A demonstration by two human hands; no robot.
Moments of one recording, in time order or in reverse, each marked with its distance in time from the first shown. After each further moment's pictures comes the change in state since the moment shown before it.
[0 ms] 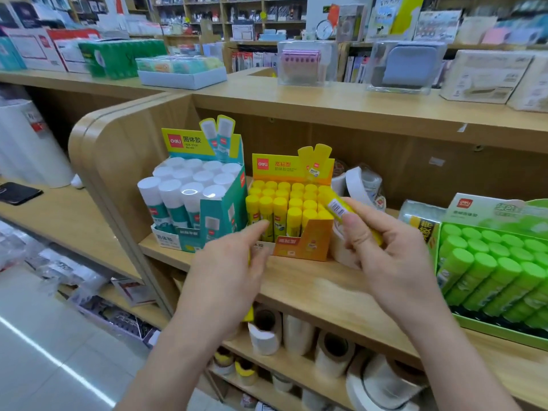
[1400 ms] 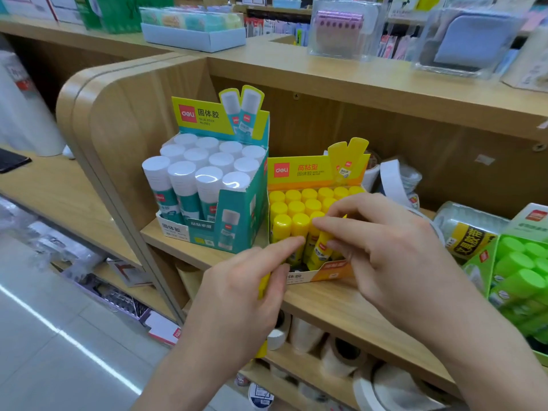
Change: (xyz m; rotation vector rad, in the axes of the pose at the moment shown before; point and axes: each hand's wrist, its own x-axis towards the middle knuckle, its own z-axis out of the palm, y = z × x) left_hand -0.007 -0.039 0.023 -0.279 0.142 0.233; right_hand 0.027 -0.005 0.025 -0.832 -0.237 -0.546
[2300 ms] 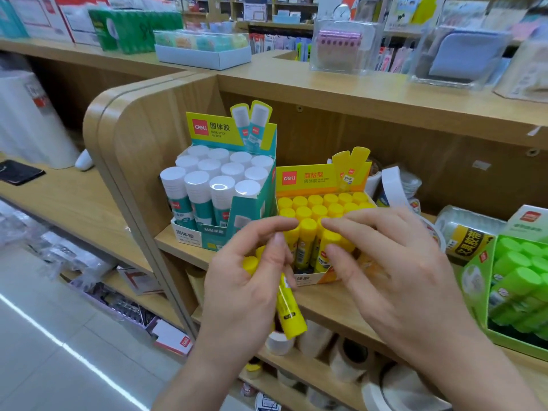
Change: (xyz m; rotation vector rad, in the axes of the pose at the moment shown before) left_hand 0.009 0.022 -0.010 -0.739 0.183 -0.194; right_hand -0.014 -0.022 -0.002 0.116 0.120 0.133
